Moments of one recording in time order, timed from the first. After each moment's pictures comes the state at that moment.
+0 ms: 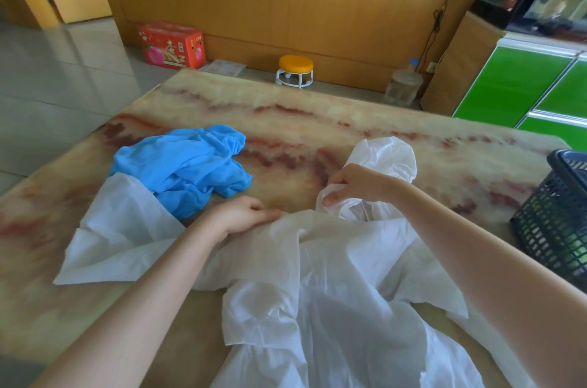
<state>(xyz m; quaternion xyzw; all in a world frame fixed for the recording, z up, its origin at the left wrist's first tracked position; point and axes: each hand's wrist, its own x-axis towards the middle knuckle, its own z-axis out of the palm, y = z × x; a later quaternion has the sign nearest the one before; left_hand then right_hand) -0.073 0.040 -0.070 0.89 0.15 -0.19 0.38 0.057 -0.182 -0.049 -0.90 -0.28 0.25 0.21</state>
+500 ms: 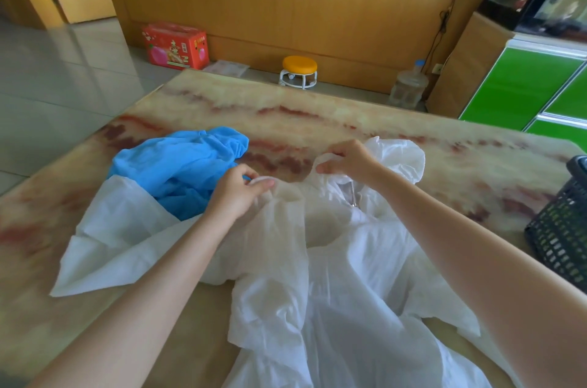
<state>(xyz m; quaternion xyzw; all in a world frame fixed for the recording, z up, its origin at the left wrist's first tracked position) -0.042 0.049 -0.074 0.84 0.21 0.06 0.50 0.088 -0.147 -0.048 -0.90 -0.21 0.10 0.36</state>
